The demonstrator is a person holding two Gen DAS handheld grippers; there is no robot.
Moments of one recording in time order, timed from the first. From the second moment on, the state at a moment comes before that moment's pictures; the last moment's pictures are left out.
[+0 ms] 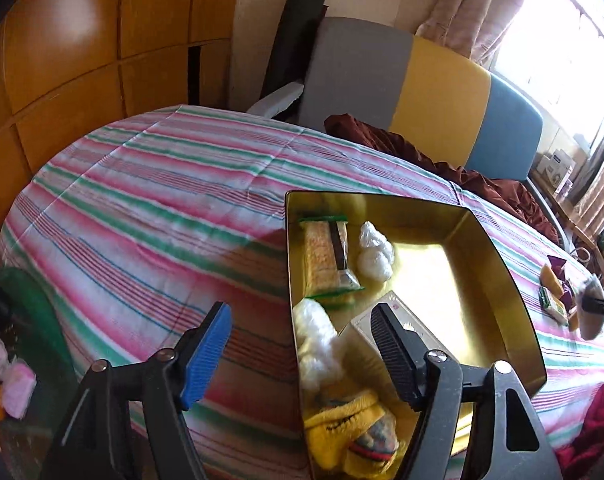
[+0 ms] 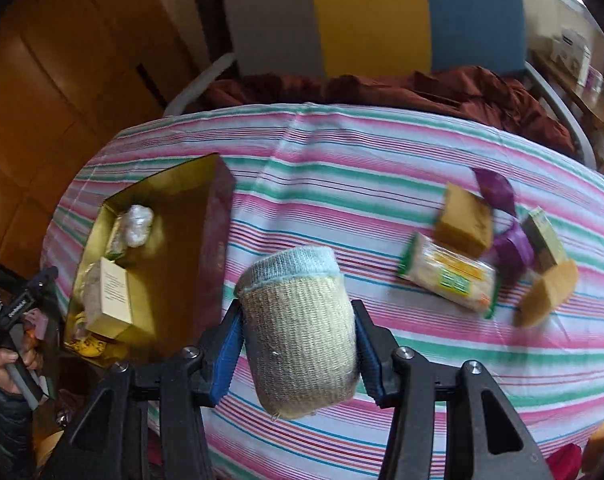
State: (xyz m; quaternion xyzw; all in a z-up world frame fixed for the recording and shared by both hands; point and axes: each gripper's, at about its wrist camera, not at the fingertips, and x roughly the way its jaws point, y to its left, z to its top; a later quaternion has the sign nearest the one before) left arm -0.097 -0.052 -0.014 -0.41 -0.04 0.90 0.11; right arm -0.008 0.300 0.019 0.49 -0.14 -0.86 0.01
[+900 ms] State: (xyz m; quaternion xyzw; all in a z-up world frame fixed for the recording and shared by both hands) left arm -0.082 -0.062 -0.023 -0.40 -0.04 0.91 0.09; right arm -0.141 0.119 -0.050 0.52 -0.20 -0.82 0.15
